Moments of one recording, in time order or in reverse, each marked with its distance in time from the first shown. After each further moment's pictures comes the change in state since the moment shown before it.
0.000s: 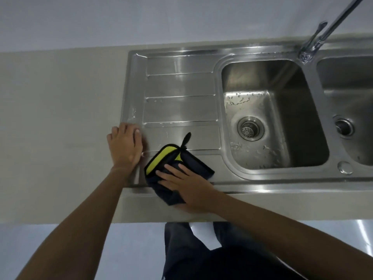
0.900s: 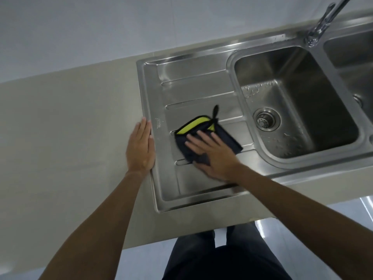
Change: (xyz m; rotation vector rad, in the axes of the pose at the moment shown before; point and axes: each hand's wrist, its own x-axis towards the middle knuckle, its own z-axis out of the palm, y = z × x) left_hand 0.044 -0.072 0.020 -0.297 -0.144 0.248; right_hand 0.071 0.035 -0.006 0.044 0.243 0.450
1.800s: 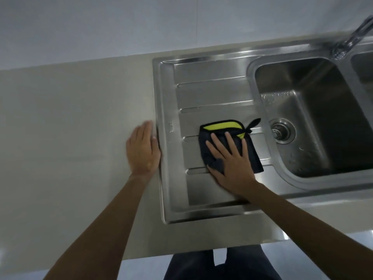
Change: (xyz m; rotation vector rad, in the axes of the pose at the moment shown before) left_hand 0.009 -0.009 -0.011 0.092 0.076 -0.147; right_hand 0.003 -0.004 0.006 -0.105 0.036 0.235
